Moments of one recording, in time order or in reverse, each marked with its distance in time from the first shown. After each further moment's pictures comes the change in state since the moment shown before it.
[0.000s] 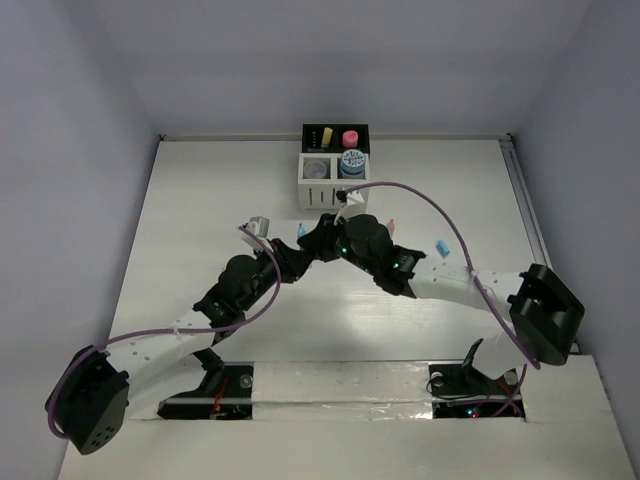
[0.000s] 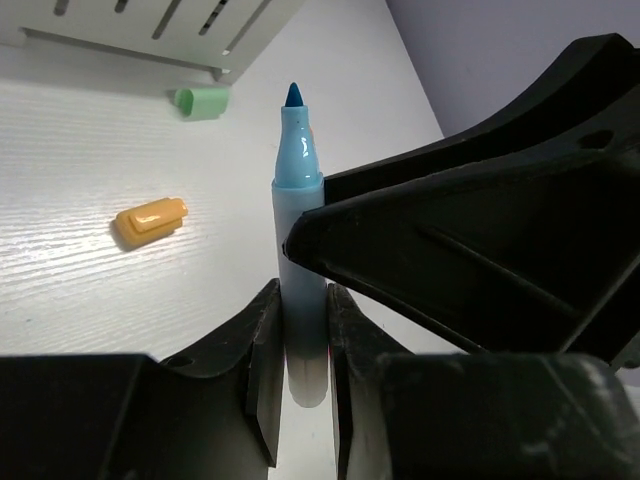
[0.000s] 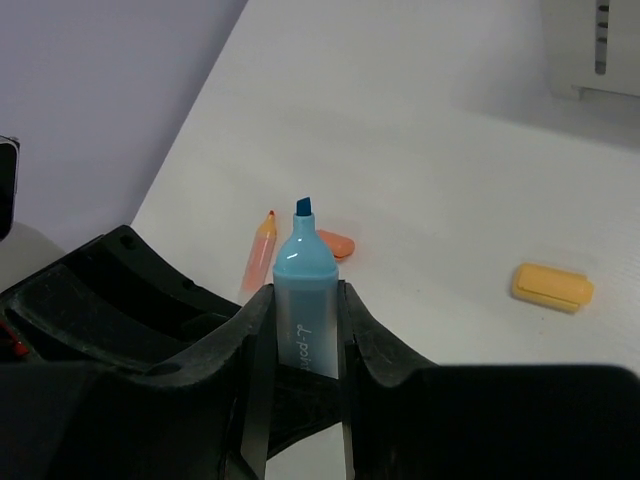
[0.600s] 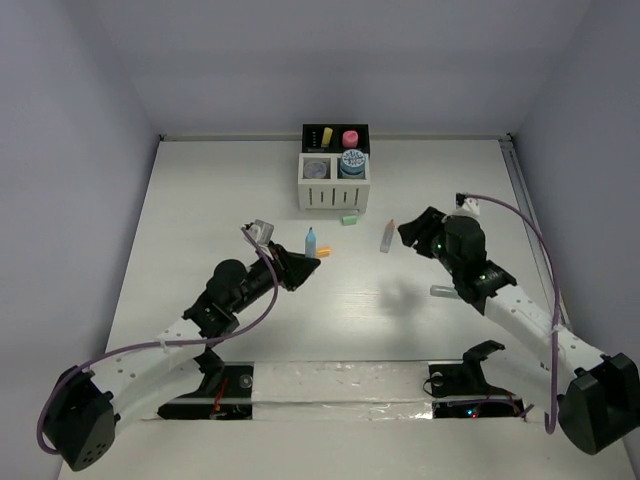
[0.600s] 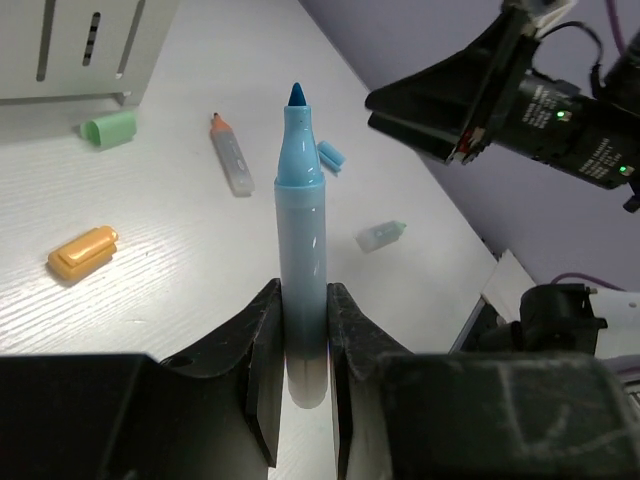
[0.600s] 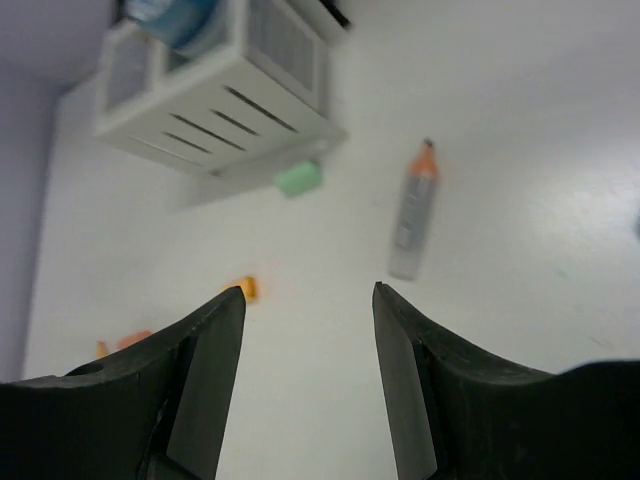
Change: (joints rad) left arm -0.002 -0.142 0.000 -0.022 0.185 0.139; right arm -0.485 -0.546 -0.341 -0.244 0.027 0.080
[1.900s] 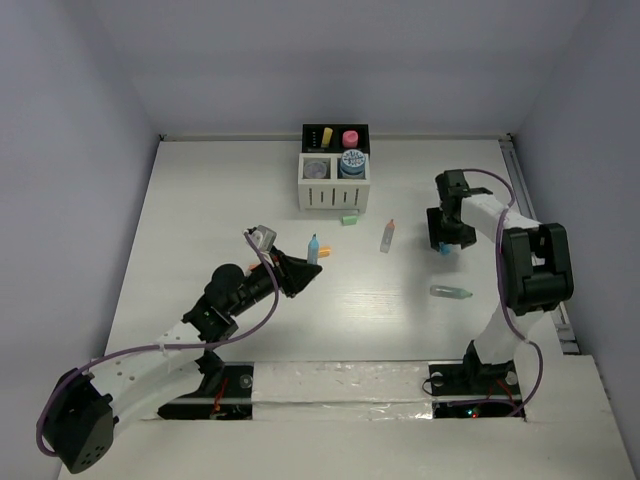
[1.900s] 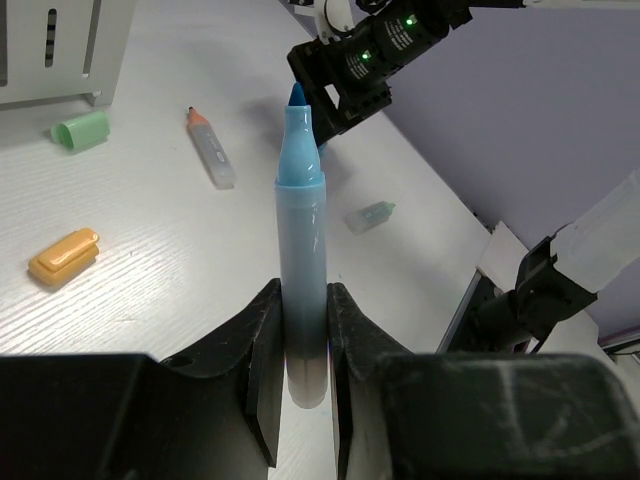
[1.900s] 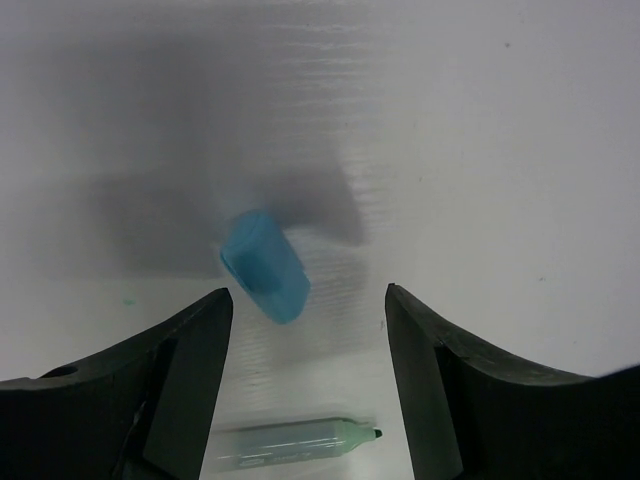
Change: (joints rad) left arm -0.006 -0.014 -0.038 0.044 0.083 0.058; right arm -0.340 0.787 0.544 -0.738 0.125 -0.634
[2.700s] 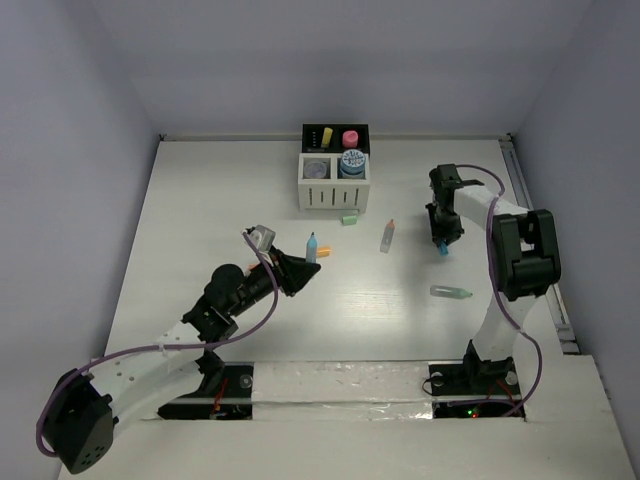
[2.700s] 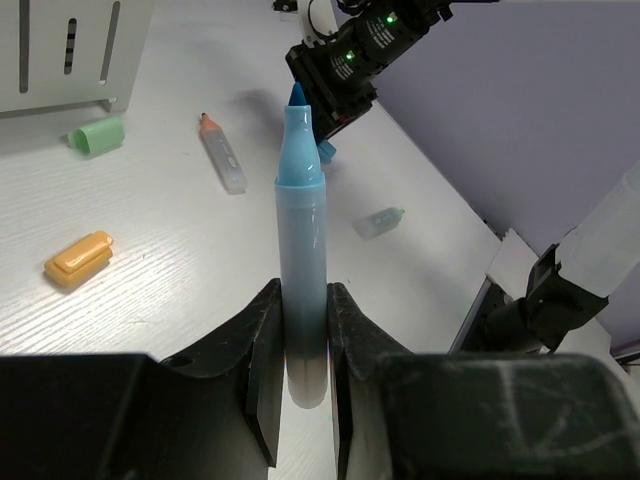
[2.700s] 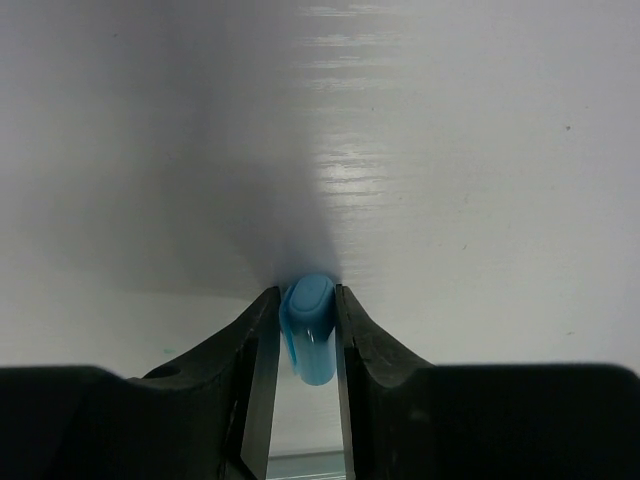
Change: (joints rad) left arm 0.000 -0.004 0.000 -0.003 -0.026 0.010; right arm 0.000 0.143 0.128 -0.026 -0.047 -0.020
